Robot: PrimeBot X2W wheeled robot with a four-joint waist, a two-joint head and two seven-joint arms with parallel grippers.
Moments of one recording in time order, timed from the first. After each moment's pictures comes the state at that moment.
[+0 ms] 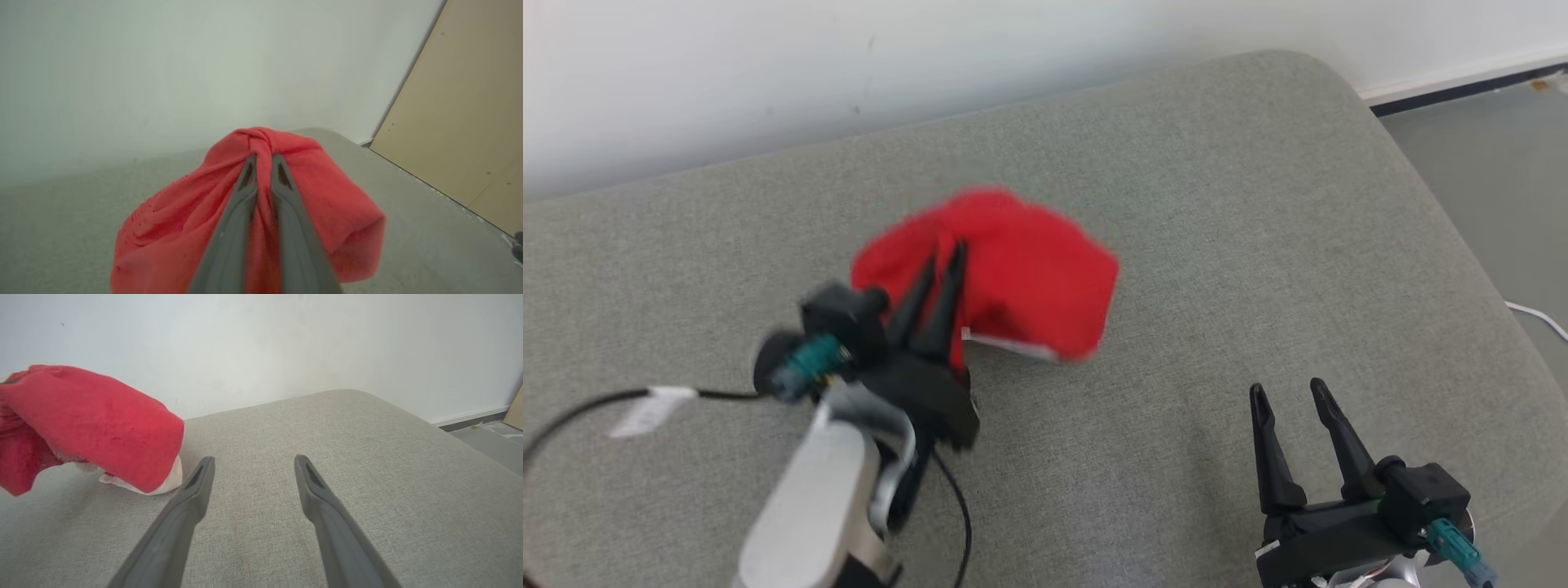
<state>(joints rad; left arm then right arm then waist) -0.58 0.06 -0.31 0.41 -0.36 -0.12 -0.10 -0.10 -0.05 0.09 0.21 0.21 0.13 -0.26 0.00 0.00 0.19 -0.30</state>
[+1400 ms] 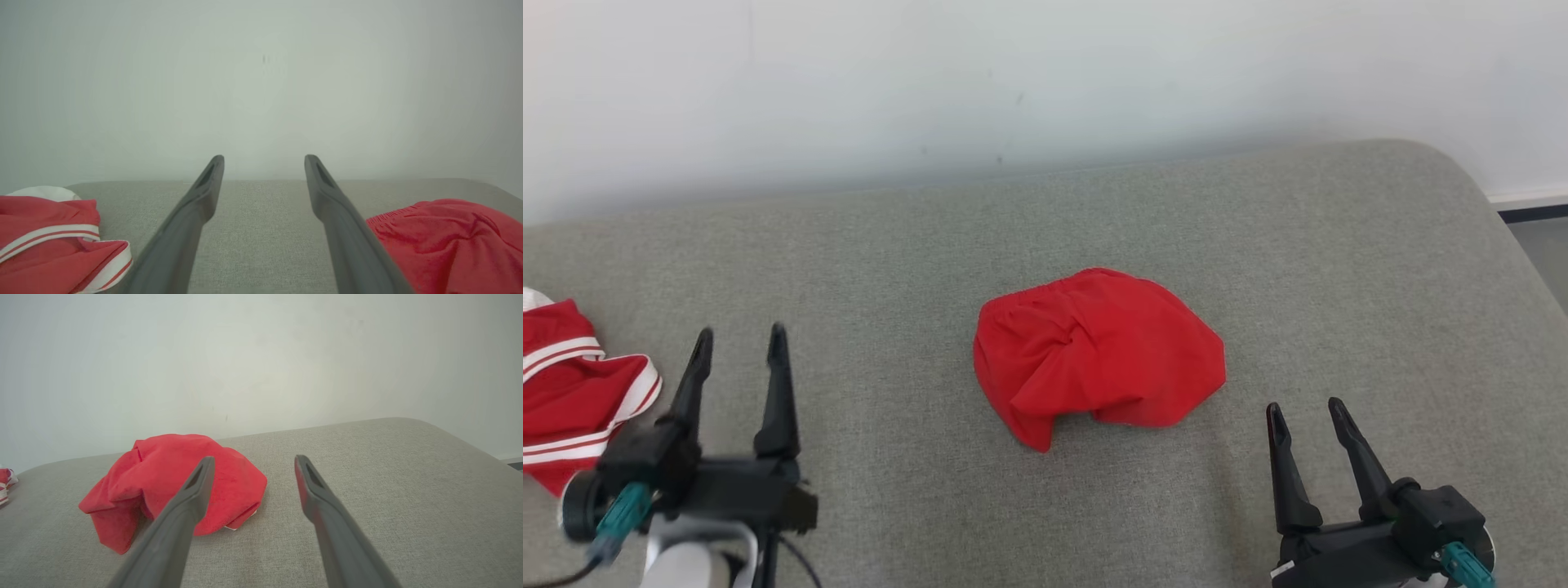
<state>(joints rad) -0.30 0.22 -0.12 0.27 -0.36 -0.01 -0.26 -0.05 -0.05 0.06 0.18 0.17 0.13 -0.26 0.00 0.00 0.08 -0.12</state>
